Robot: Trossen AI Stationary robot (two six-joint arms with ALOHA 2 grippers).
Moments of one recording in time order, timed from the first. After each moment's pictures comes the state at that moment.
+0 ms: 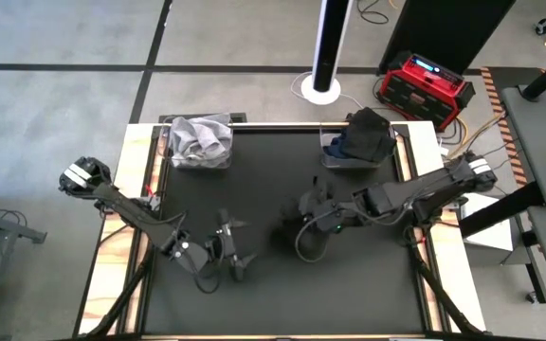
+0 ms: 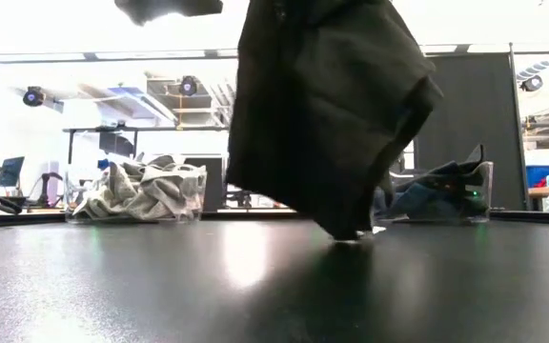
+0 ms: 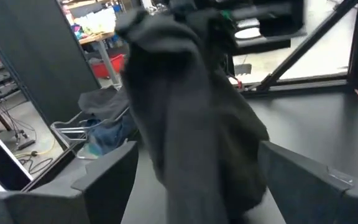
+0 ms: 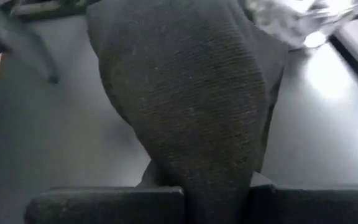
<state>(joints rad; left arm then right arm) -0.60 1.45 0.77 0.46 -0.92 0.02 0.29 1.58 1.37 -0.57 0.31 0.37</state>
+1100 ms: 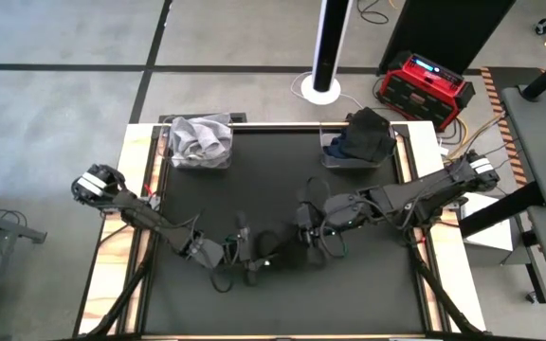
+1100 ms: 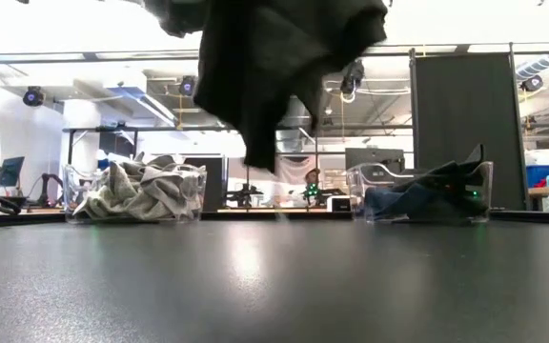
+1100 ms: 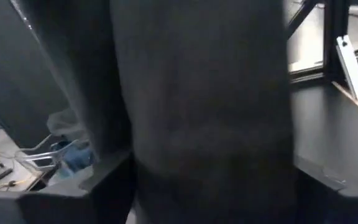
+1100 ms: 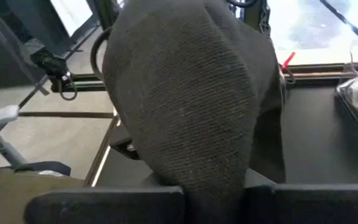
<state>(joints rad) -0.52 1.59 0.79 0.65 -0.74 0.16 0.29 1.51 1.30 -0.21 0.11 0.20</state>
